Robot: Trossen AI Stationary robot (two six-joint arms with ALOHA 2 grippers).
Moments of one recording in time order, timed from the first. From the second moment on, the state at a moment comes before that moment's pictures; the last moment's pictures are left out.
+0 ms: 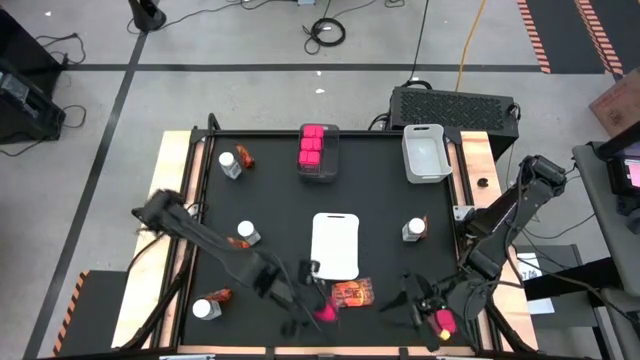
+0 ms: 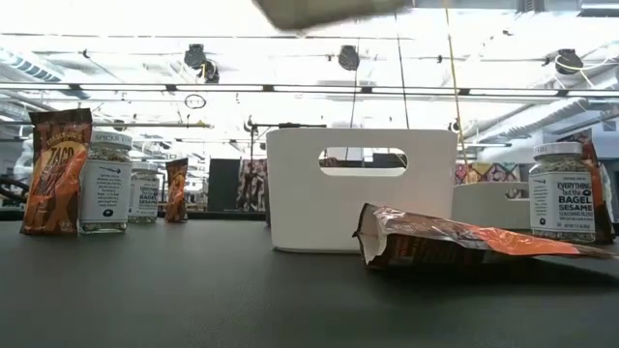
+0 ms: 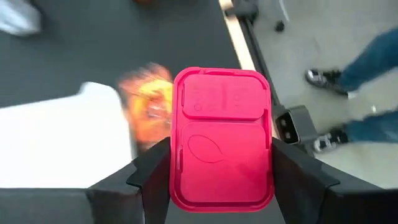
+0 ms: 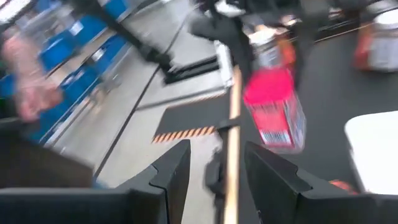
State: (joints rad) left arm -0.52 1.86 1.74 -0.75 -0.11 -0.25; right arm 0.86 1.34 0.99 0.00 0.50 0.71
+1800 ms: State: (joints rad) left arm 0.46 1.89 1.74 -0.59 -0.07 -0.76; right arm -0.67 1.07 0.99 -0.16 -0.10 -0.07
